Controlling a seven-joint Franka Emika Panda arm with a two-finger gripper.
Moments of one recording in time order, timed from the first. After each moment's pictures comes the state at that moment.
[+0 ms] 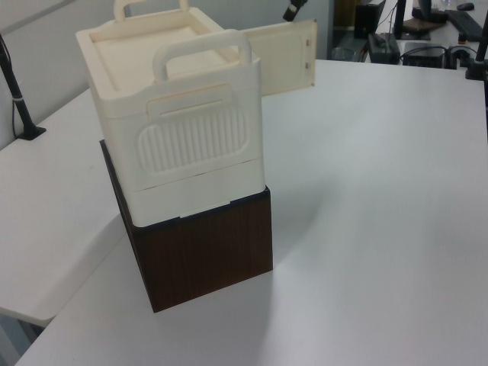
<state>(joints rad) 0.01 0.14 0.05 -1.40 0.14 2.04 -0.05</state>
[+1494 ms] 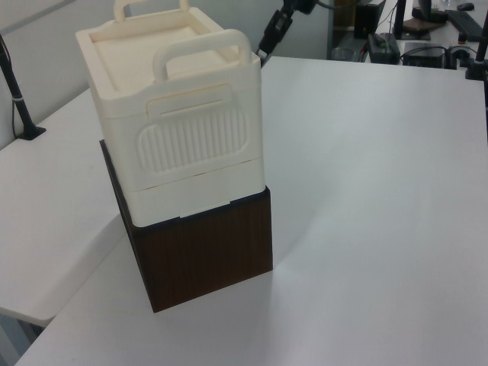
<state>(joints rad) 0.28 0.20 0.06 -1.42 0.20 2.17 -0.01</state>
